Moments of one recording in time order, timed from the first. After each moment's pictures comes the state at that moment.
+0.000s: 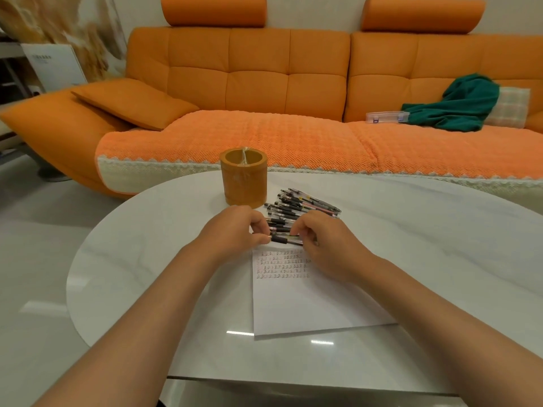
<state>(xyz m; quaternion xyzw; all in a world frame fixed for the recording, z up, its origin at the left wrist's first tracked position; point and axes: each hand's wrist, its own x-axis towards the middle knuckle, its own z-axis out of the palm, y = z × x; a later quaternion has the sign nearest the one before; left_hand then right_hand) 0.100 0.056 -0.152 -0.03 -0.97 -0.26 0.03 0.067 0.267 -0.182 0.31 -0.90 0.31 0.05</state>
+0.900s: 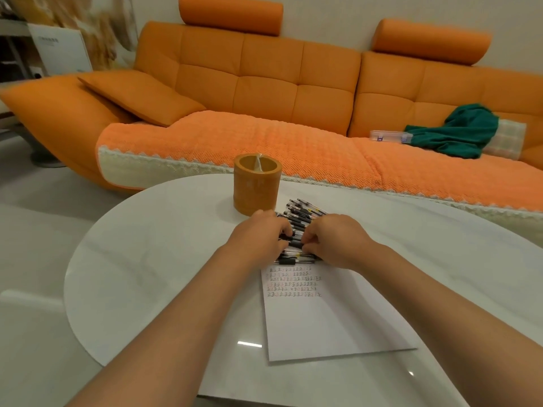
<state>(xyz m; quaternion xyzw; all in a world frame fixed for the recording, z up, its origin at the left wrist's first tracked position) 0.078 0.068 -0.165 -0.07 -0.98 -0.19 0.05 0.029 0.243 -0.153 0.31 -0.95 0.00 0.02</state>
